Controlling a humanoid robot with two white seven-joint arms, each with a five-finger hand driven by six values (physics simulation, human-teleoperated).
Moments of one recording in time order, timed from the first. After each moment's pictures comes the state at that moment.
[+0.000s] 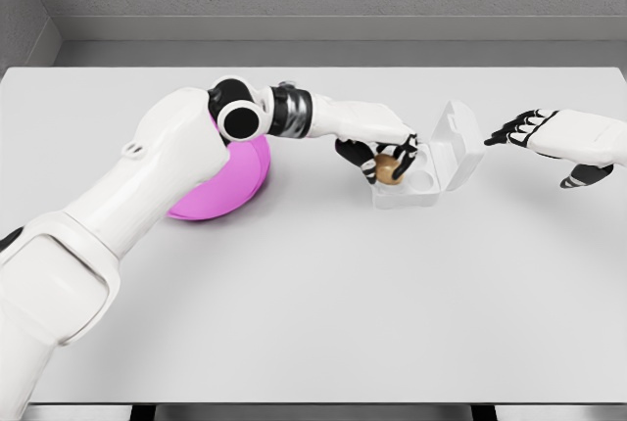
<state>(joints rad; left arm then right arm) -1.02 0.07 -0.92 -0.86 -0.34 -0.61 -0.61 -0.49 -0.90 0.37 -1.42 0.50 -0.61 0.61</state>
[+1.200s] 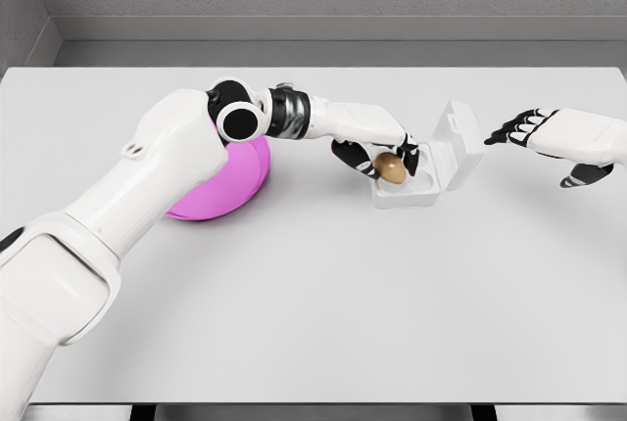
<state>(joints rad) -1.02 0.07 -0.92 -0.85 -0.35 -0.61 -0.61 -0.49 -0.90 0.37 -1.42 0.50 -0.61 0.61</state>
